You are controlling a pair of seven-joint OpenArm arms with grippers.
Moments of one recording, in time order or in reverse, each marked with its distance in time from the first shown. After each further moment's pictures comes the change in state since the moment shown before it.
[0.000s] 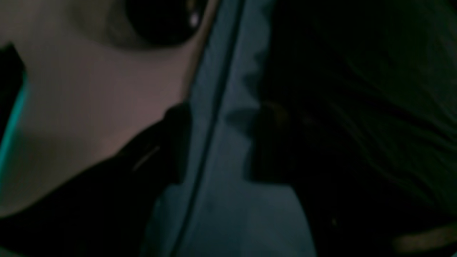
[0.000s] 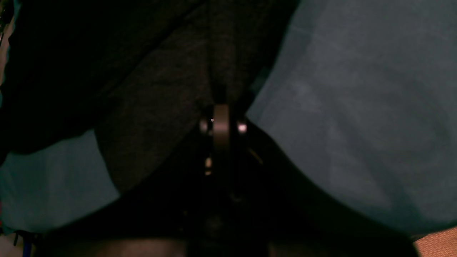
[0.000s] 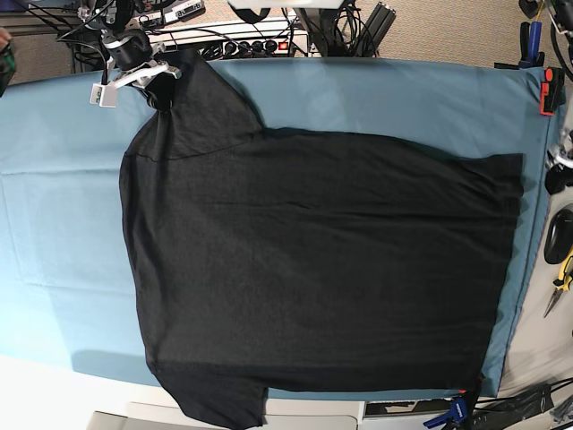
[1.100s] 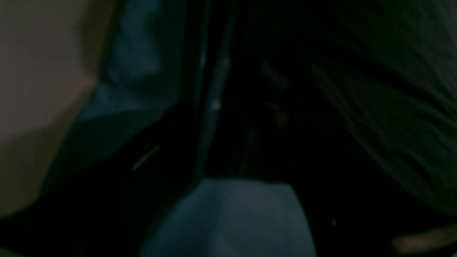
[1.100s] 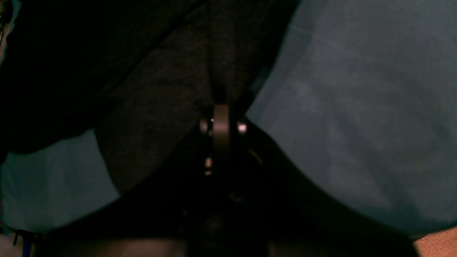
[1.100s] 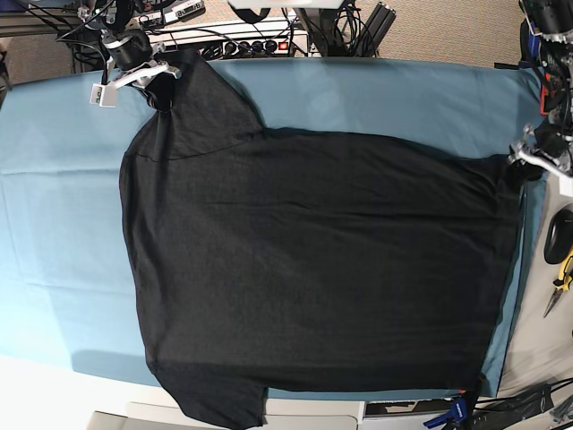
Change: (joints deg) left arm -2.3 4.4 7.1 -1.6 2.4 -0.9 -0.8; right arm 0.0 0.0 0.0 0.0 -0.1 0.0 0.0
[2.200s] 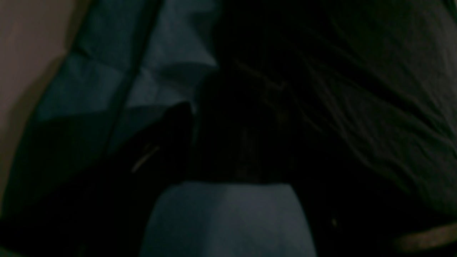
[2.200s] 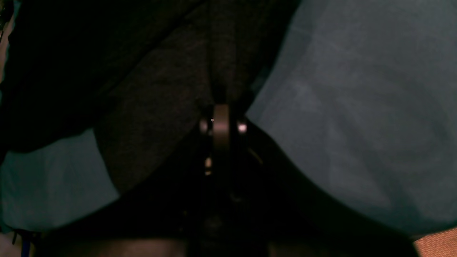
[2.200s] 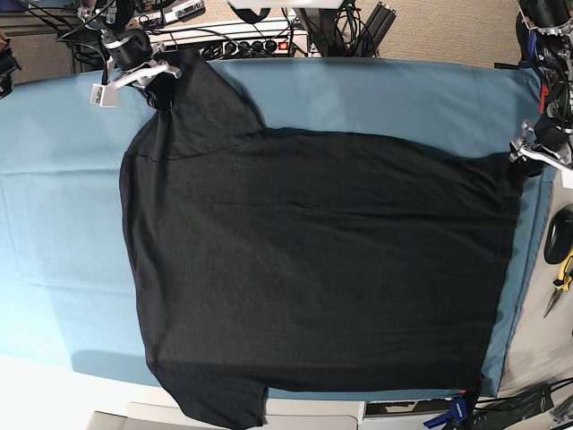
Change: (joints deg) left arm 0.7 2.1 -1.0 -1.6 -3.0 1.7 -1.4; right arm 0.0 0.0 0.0 0.0 -0.3 0.2 0.0
